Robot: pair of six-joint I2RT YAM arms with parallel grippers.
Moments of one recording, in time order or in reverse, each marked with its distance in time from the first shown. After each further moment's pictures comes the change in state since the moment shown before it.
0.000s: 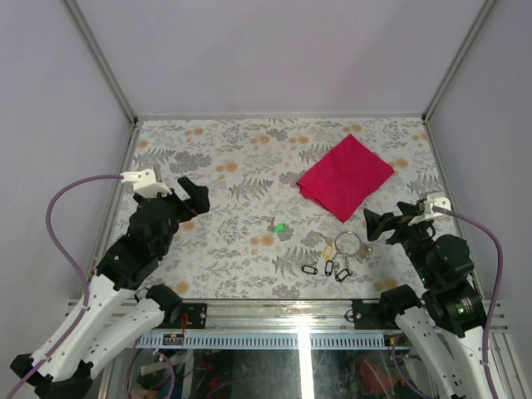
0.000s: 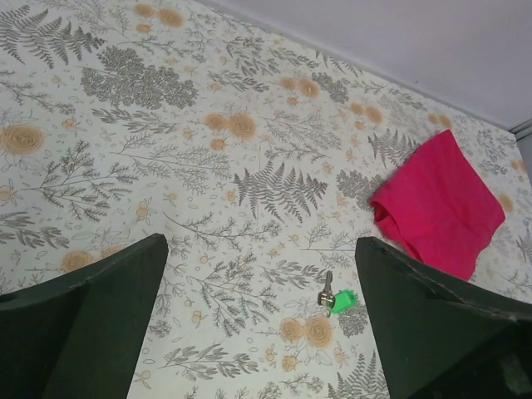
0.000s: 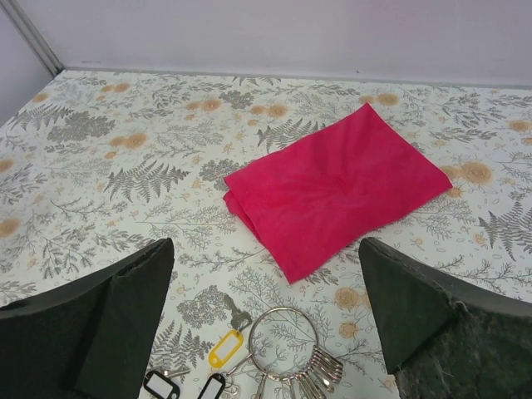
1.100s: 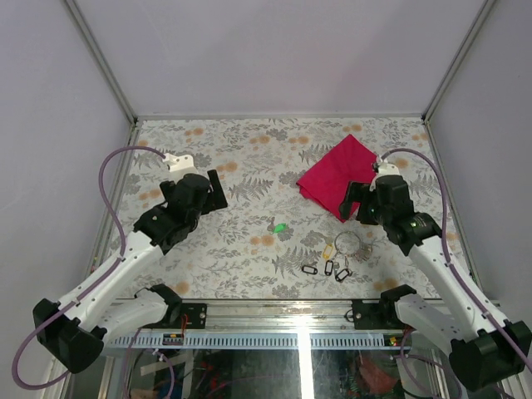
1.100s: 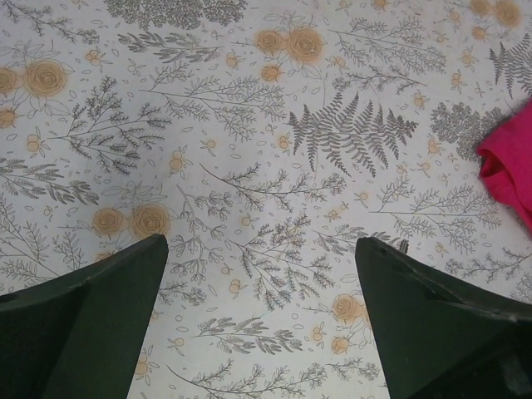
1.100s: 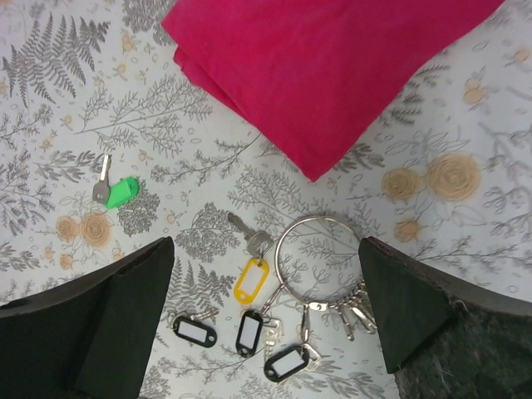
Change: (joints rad) left arm 0.000 0.360 0.097 -0.113 -0.036 -0.029; right arm 0.000 0.621 0.082 -0.062 0.011 0.249
